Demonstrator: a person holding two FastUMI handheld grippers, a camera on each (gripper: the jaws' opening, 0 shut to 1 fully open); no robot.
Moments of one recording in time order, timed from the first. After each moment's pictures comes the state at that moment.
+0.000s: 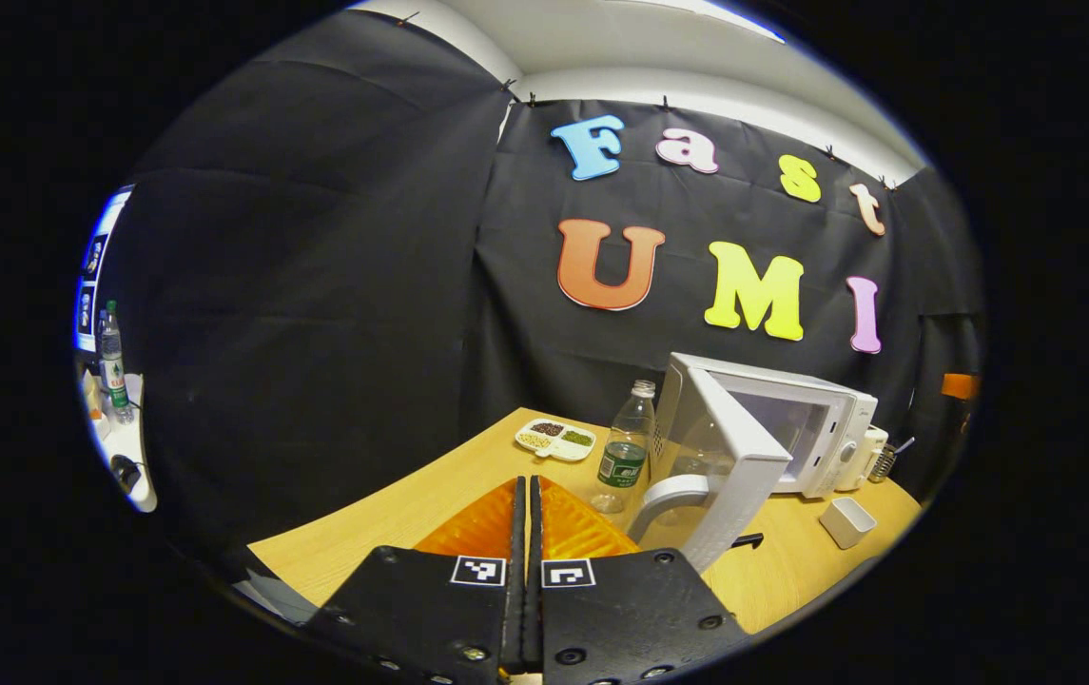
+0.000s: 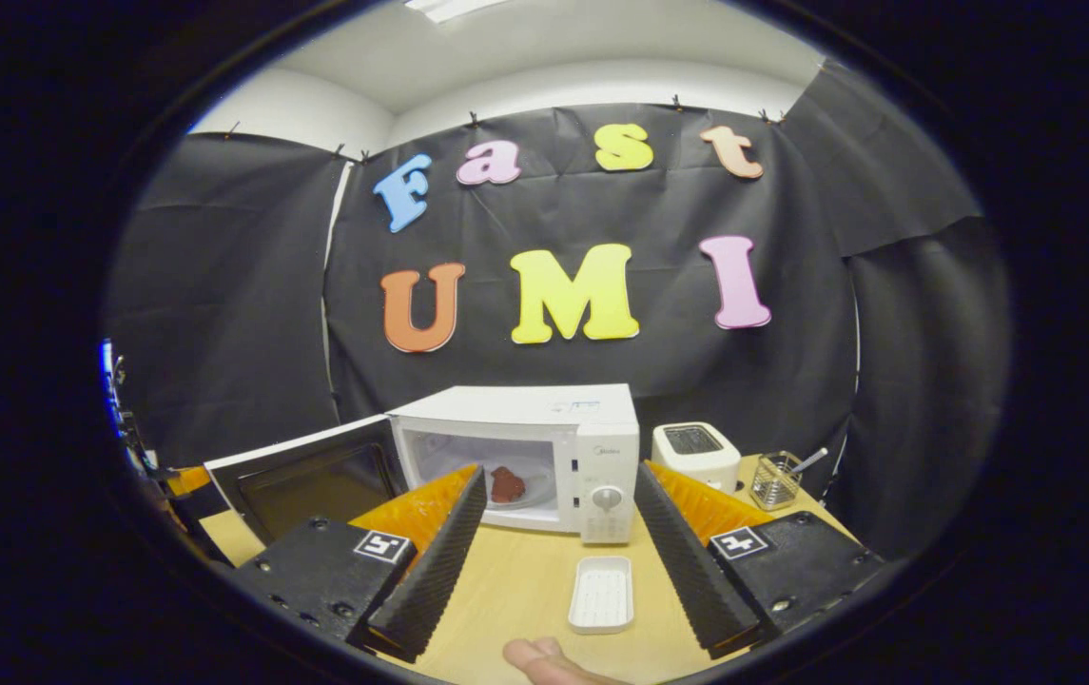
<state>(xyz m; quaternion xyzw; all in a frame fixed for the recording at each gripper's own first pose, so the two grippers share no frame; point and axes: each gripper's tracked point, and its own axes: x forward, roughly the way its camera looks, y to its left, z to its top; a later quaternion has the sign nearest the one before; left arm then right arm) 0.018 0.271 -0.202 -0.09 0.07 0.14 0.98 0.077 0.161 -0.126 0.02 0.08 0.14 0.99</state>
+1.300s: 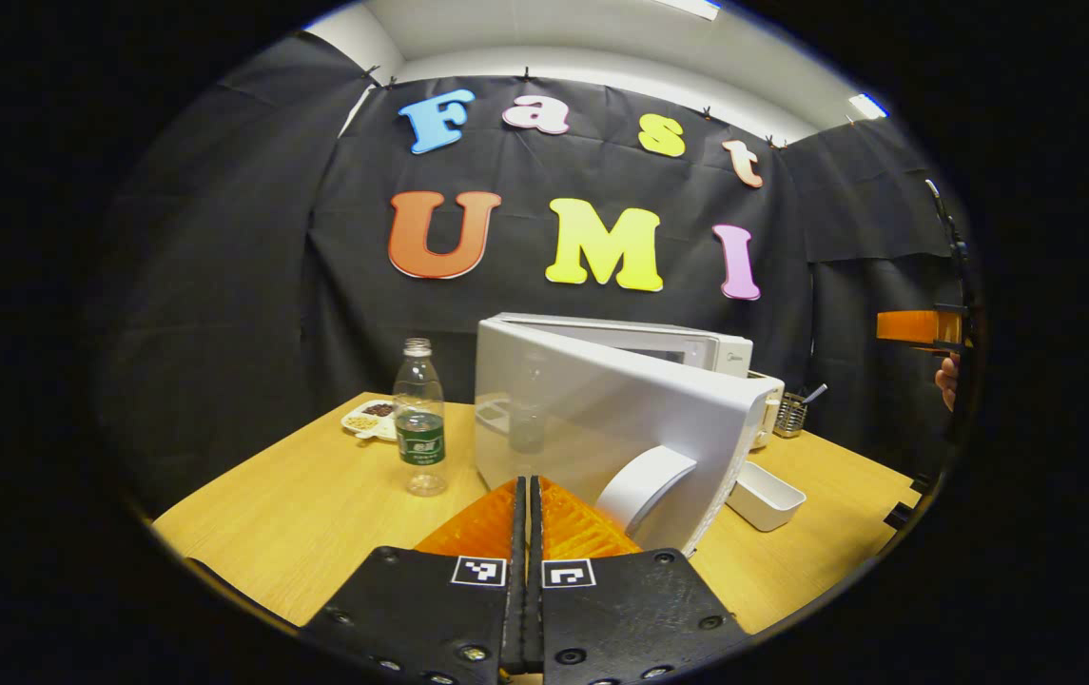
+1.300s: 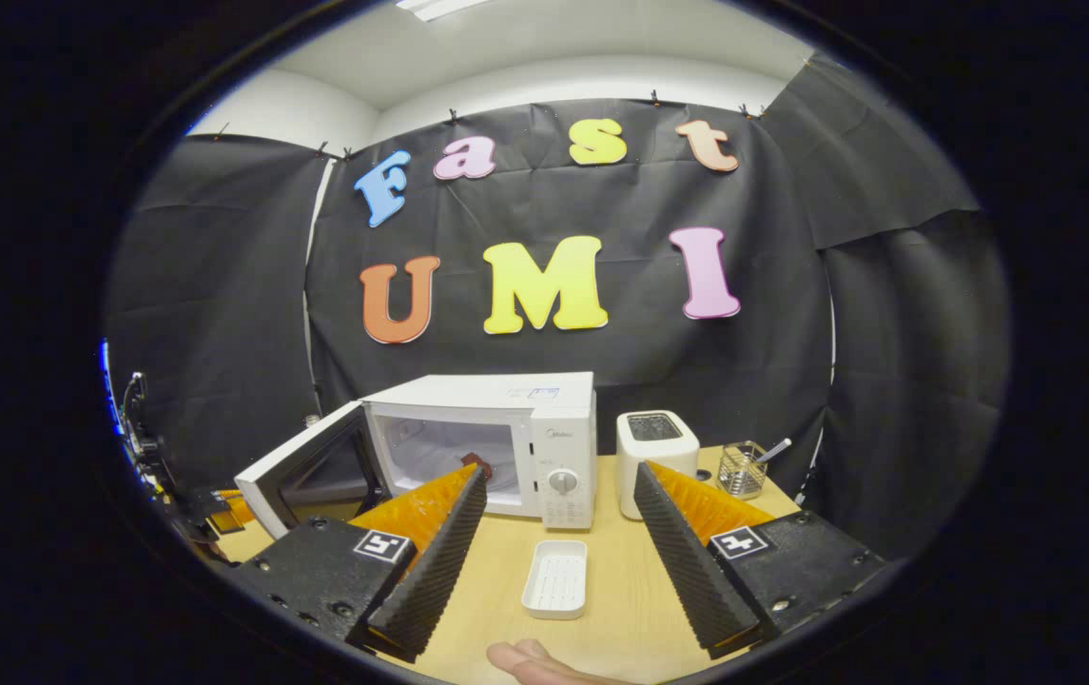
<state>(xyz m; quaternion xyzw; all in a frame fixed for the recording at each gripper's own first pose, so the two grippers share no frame) 0.080 0.074 -0.226 -0.04 0.09 -0.05 0.99 0.068 0.103 -0.133 0.02 0.09 0.12 0.99</state>
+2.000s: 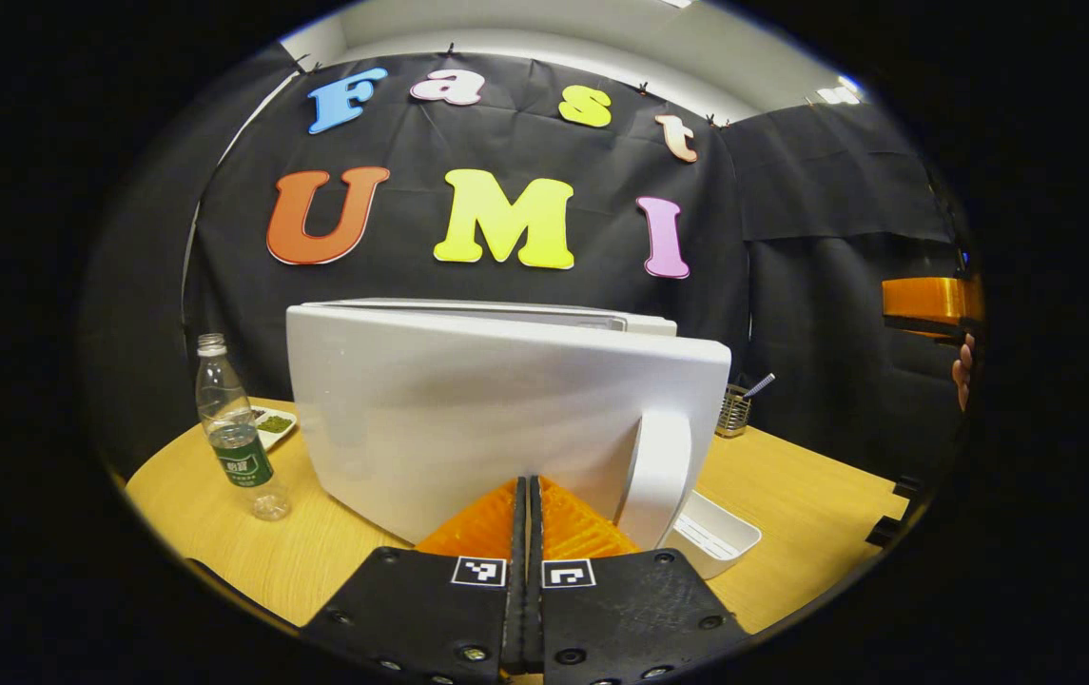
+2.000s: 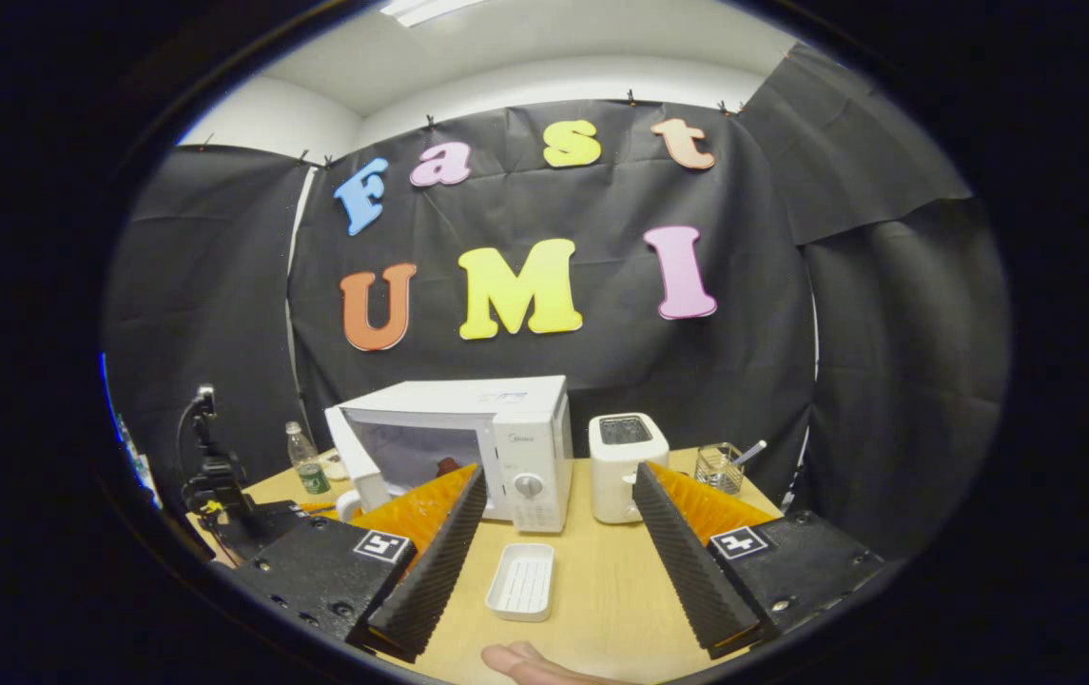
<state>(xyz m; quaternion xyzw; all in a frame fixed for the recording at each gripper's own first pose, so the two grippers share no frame) 0.174 -0.052 -0.236 -0.03 0.10 -0.16 0.98 0.081 0.058 -0.135 0.03 0.09 0.10 0.99</state>
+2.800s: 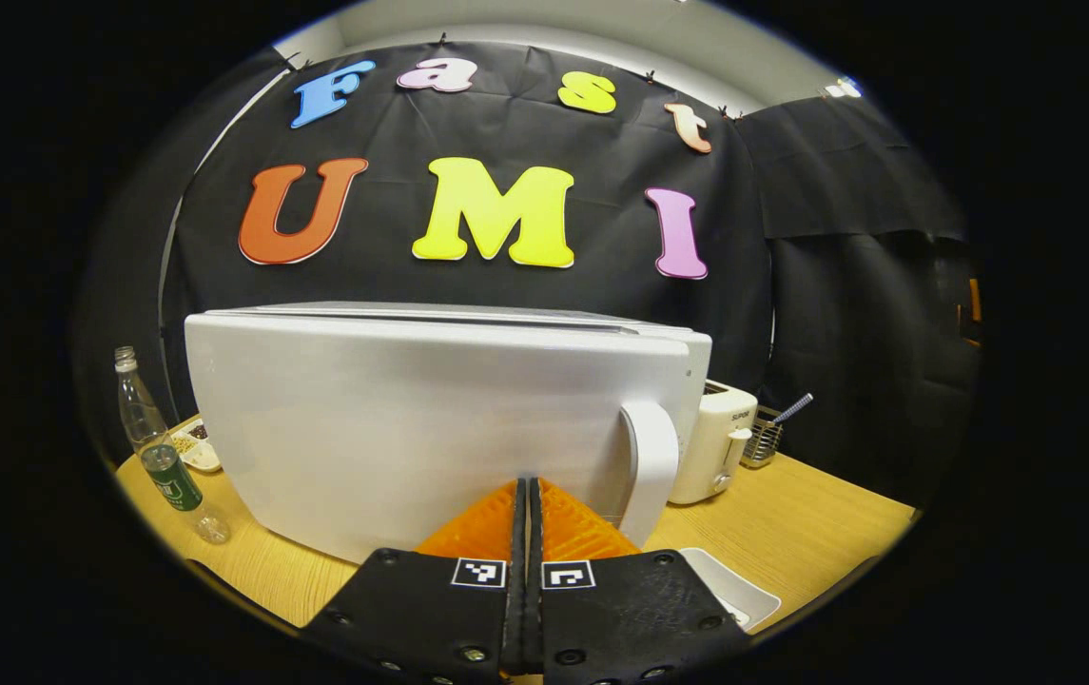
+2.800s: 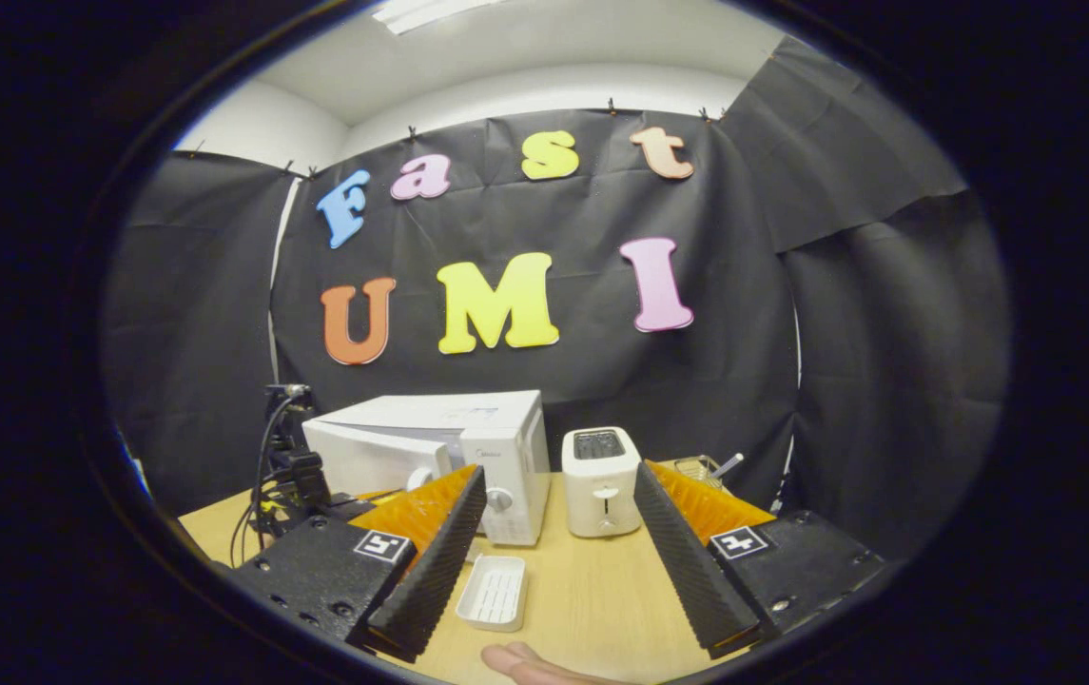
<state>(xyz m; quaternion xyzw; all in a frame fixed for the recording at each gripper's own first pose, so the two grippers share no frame) 0.268 -0.102 -0.233 -0.03 0.09 -0.13 0.99 0.086 0.029 -0.126 0.03 0.07 0.08 0.99</state>
